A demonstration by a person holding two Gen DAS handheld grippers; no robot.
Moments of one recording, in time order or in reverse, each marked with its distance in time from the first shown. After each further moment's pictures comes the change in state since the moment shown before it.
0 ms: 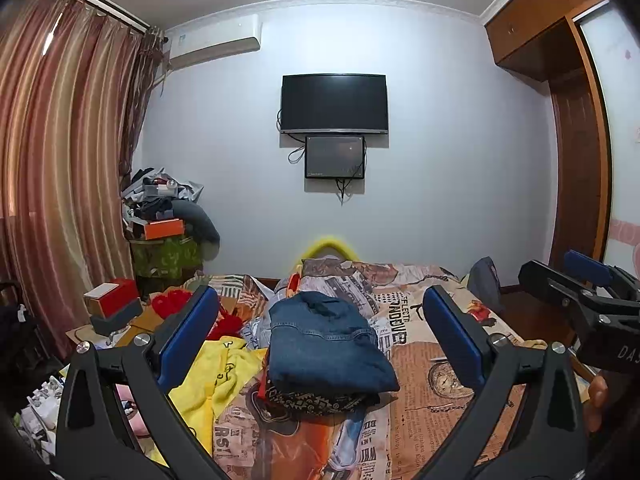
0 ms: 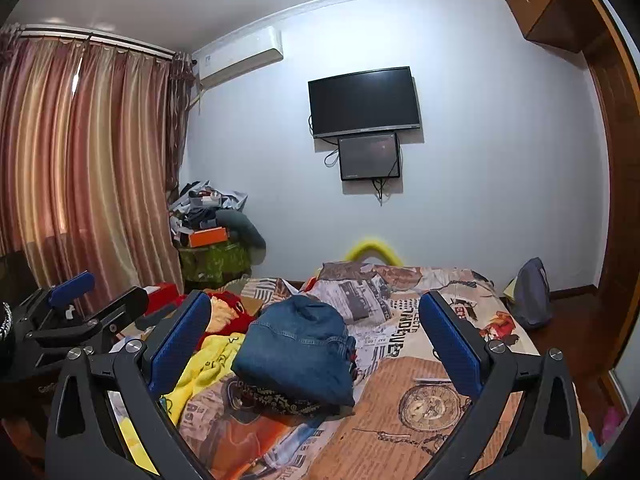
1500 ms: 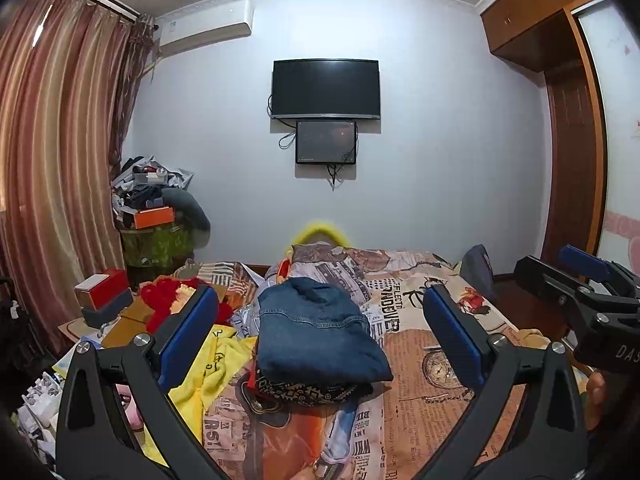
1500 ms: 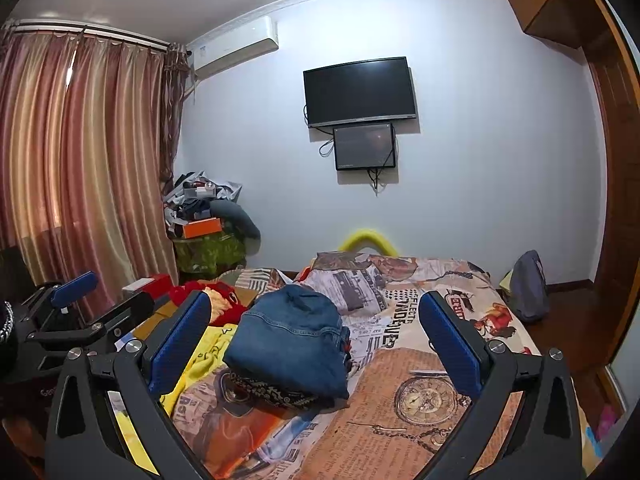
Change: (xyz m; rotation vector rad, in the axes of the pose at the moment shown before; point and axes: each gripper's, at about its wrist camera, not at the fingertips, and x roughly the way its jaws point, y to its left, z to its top) left arm 0.014 -0.003 -0.011 0.003 0.049 -0.032; right arm 0.002 0.001 0.002 0.001 0.041 -0.020
